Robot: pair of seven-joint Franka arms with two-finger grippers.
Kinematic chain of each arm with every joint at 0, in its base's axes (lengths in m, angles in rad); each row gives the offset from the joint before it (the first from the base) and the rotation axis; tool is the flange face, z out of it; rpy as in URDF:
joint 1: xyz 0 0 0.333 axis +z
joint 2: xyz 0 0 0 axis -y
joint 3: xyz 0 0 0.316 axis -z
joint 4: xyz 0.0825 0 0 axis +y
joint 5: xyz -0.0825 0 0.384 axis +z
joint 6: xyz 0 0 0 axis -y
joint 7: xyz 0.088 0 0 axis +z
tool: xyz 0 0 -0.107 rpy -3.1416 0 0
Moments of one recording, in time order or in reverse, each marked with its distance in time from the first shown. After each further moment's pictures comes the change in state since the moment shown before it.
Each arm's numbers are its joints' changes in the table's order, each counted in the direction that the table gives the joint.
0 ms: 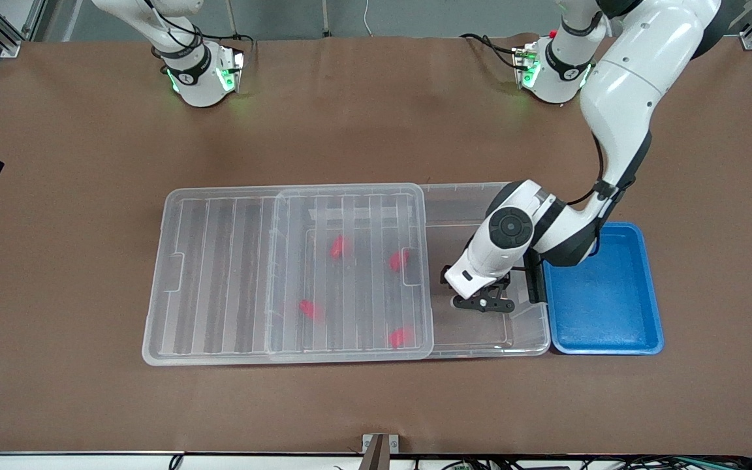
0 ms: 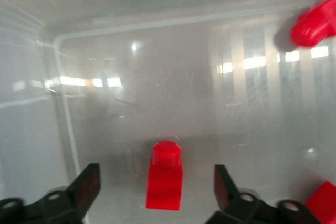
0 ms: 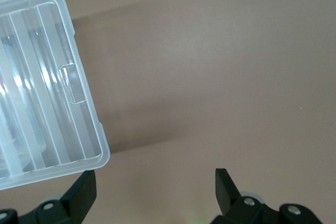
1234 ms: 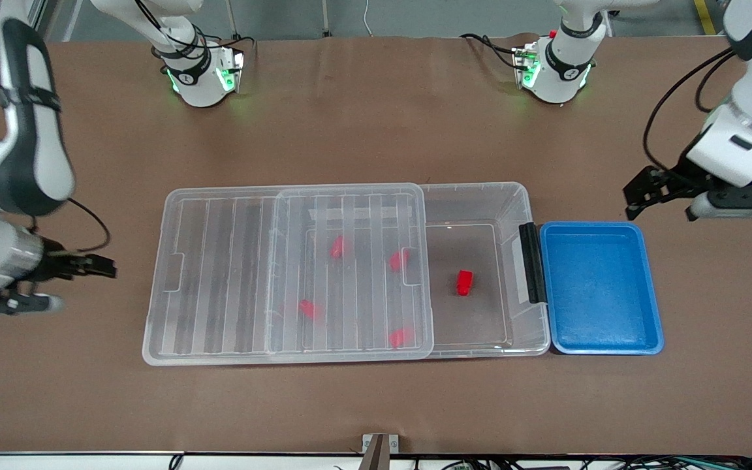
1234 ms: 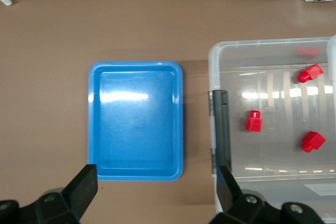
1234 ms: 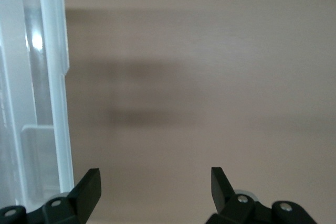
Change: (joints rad) left arm 0.041 0.720 -0.376 0.059 -0.426 -0.429 -0.505; right arm 0.054 -0.451 -0.098 0.054 0.023 0.436 0.163
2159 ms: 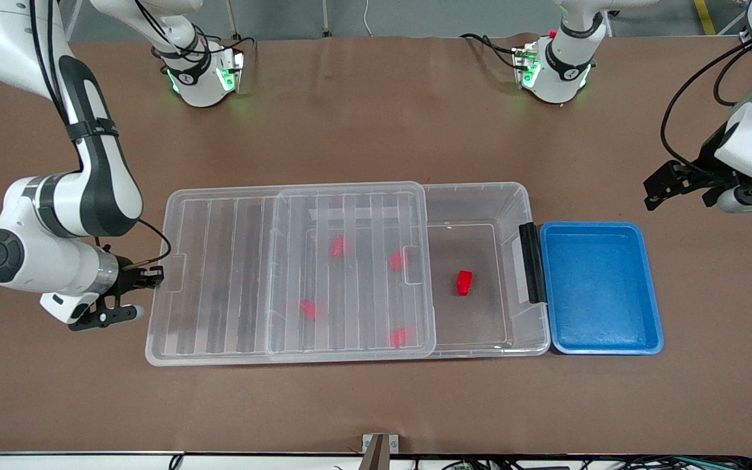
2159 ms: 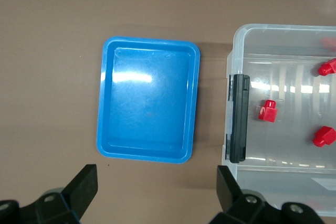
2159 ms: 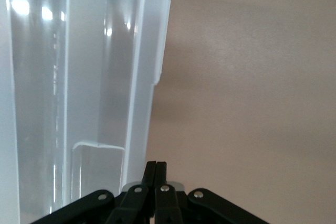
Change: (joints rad) left arm 0.000 0.011 -0.037 0.011 -0.010 -0.083 0.042; right arm 0.038 -0.056 -0.064 -0.009 0.015 0.010 0.013
